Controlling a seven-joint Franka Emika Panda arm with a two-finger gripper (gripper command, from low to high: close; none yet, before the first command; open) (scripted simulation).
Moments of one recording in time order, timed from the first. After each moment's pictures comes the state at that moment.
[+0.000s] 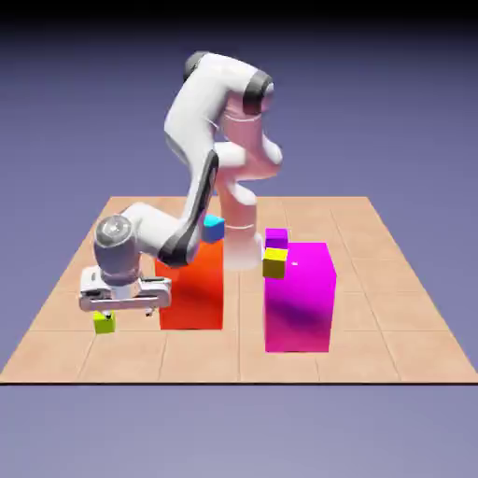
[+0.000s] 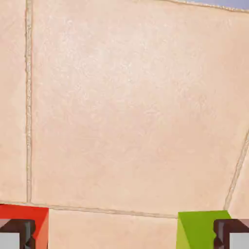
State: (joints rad) arm 0.11 0.56 -0.64 -2.07 0.04 2.16 0.11
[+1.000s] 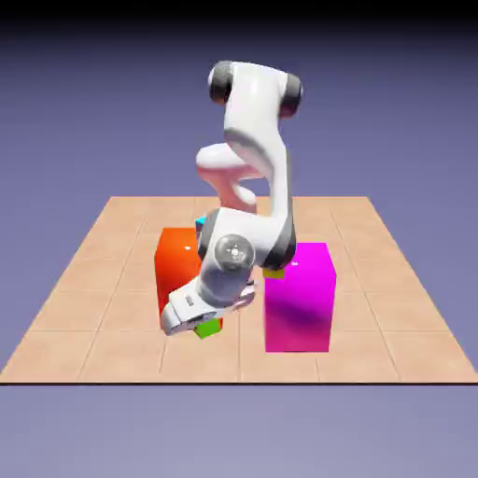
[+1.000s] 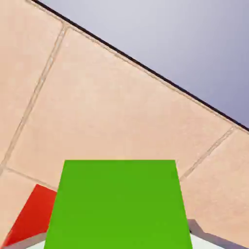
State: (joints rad) arm 0.38 0.41 -0.31 -1.89 -0.14 1.83 0.26
